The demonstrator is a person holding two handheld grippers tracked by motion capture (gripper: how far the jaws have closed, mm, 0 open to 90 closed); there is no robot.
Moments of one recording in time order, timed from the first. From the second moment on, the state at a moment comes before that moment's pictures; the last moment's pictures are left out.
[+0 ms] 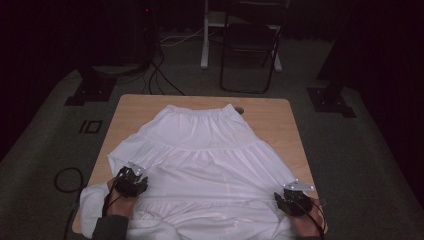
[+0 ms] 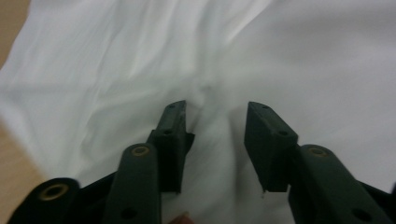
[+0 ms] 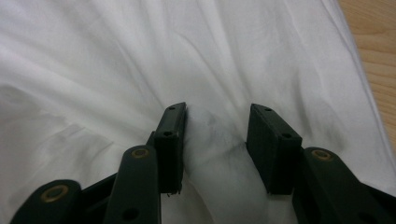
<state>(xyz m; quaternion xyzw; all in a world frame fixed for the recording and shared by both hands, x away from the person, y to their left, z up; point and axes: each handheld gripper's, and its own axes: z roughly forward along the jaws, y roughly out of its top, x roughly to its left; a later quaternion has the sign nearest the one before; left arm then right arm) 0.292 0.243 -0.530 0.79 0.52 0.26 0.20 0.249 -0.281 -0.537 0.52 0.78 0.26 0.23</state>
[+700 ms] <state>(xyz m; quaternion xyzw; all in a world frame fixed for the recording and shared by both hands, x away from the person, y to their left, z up) 0.214 0.315 -0.527 0.73 0.59 0.32 0.13 0.239 -0.285 -0.536 0.52 0.78 0.26 0.22</state>
